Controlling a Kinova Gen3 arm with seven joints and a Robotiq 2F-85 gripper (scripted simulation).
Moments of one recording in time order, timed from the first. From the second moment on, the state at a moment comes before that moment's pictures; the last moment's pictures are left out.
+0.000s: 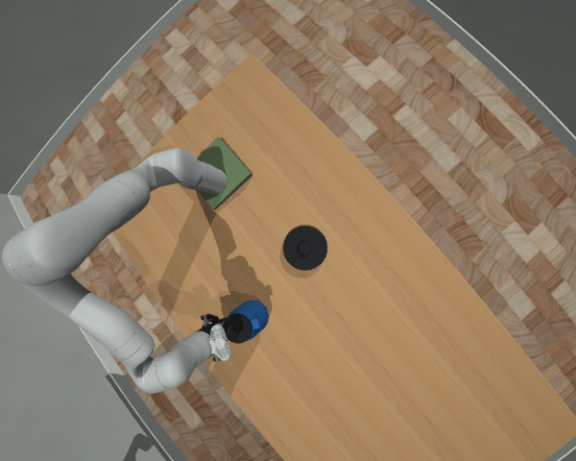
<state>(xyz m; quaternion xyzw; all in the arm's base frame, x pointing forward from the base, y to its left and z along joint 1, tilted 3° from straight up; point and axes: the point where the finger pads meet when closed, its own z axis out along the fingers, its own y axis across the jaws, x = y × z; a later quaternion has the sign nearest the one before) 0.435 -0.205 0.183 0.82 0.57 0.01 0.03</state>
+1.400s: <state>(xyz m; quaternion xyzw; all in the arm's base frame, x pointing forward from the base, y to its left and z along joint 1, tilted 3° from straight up) 0.420 -0.158 0.179 0.83 0.56 0.01 0.03</state>
